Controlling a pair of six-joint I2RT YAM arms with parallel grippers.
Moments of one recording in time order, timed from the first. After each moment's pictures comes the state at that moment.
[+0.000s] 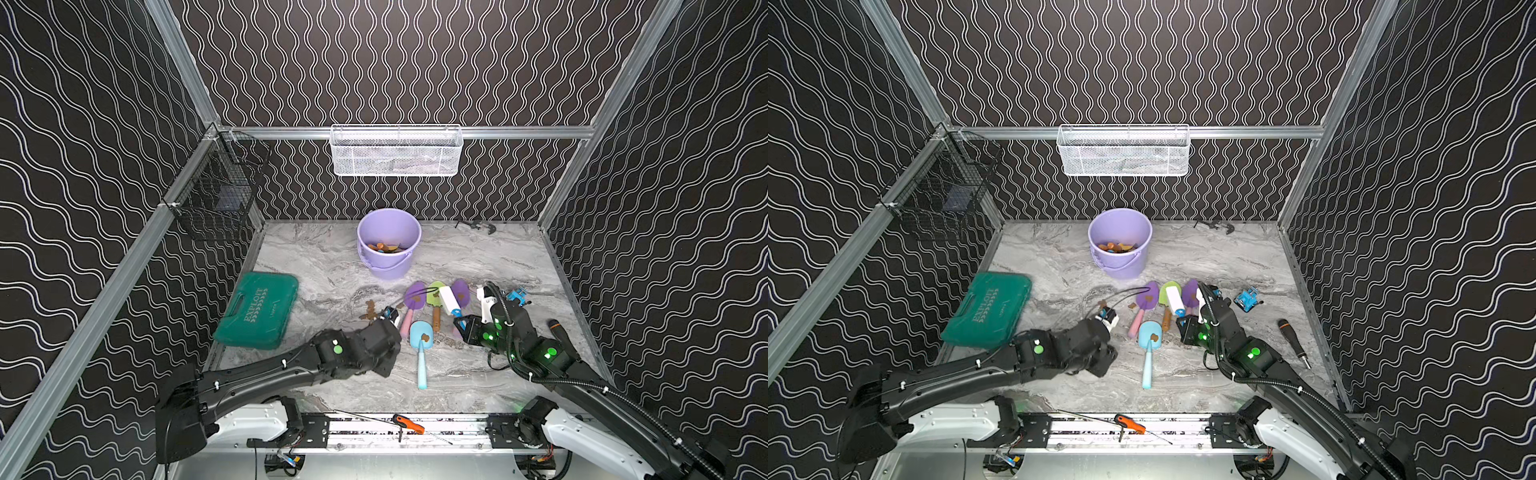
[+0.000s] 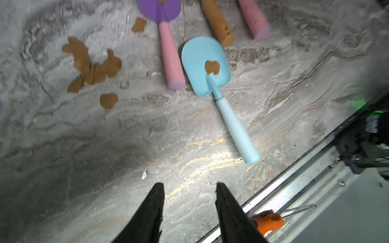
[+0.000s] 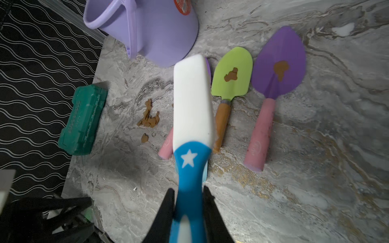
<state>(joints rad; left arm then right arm) -1.16 1.17 0.82 -0.68 -0.23 -0.62 0.65 0.80 0.58 -0.41 0.02 0.73</state>
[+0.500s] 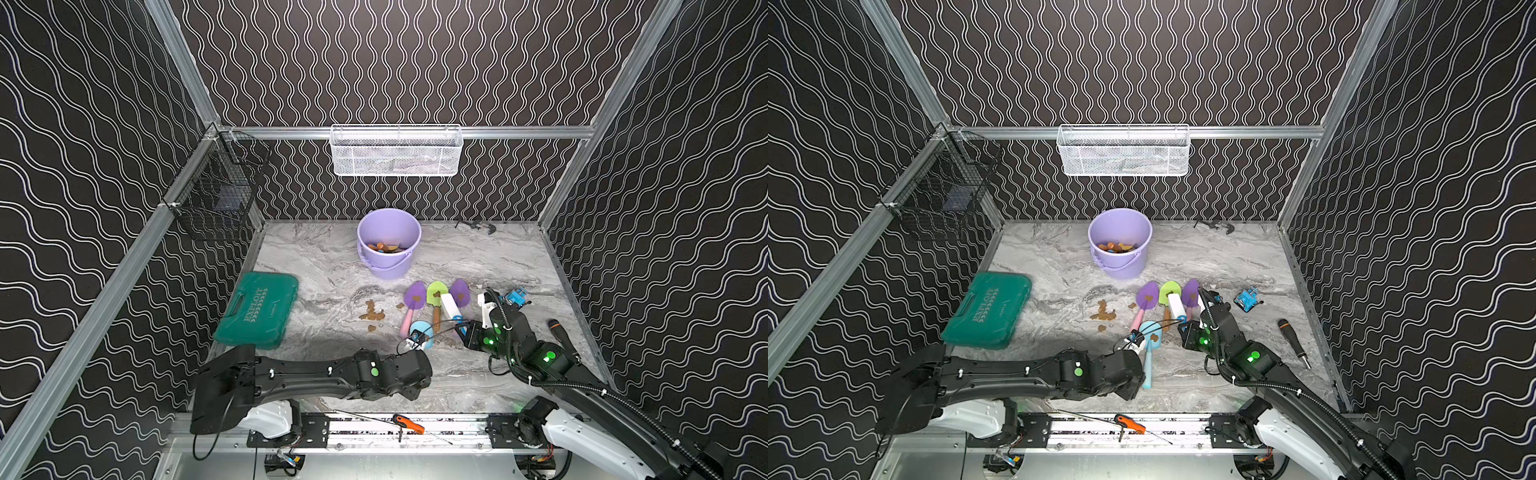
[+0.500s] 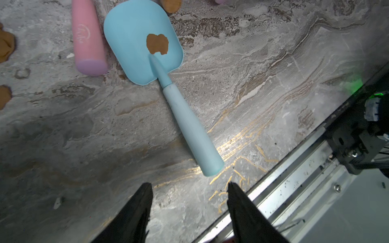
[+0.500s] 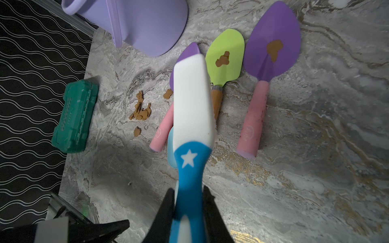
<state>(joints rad) -1.34 1.42 0.83 -0.44 -0.26 -0.72 0.65 0.80 0.55 -0.42 0.00 0.76</state>
